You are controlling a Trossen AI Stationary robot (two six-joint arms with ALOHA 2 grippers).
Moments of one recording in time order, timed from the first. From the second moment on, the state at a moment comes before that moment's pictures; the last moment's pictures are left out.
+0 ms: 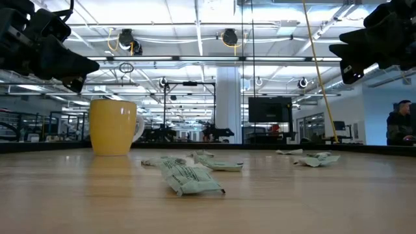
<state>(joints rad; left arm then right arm) -0.14 0.28 0.01 0.15 -0.08 -0.14 0.10 0.02 0.01 0.07 0.00 0.22</state>
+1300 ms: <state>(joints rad) -0.14 0.28 0.01 0.16 -0.12 -0.11 0.10 0.02 0.01 0.07 0.00 0.22</state>
